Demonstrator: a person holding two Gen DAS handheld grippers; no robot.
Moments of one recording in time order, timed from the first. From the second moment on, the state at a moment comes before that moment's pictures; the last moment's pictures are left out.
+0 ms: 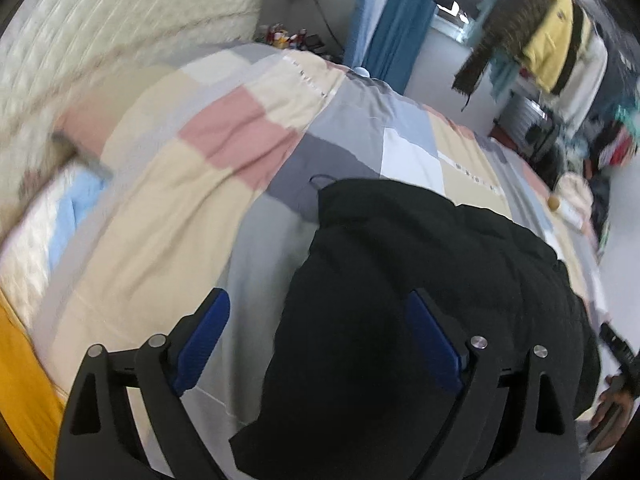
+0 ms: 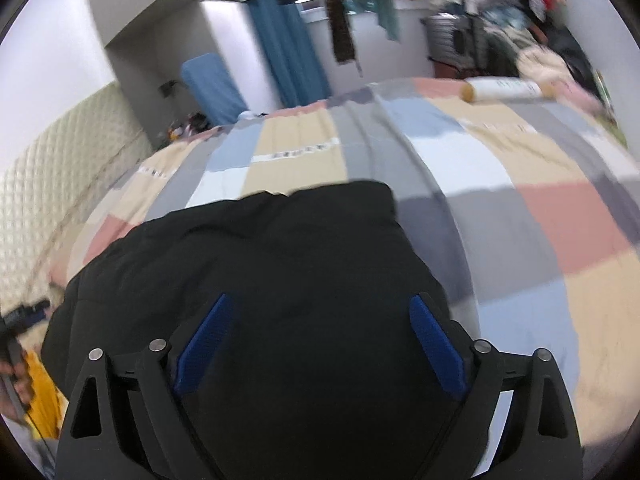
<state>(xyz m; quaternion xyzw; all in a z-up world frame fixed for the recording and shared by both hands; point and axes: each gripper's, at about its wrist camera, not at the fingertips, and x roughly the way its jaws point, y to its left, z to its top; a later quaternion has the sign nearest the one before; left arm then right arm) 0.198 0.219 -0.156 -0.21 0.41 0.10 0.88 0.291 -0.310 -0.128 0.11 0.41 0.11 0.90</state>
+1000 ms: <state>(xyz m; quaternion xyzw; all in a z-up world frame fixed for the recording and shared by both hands) 0.167 0.191 -0.177 -0.19 0.40 0.02 0.90 0.259 -0.293 -0.159 -0.02 0.47 0.13 0.87</state>
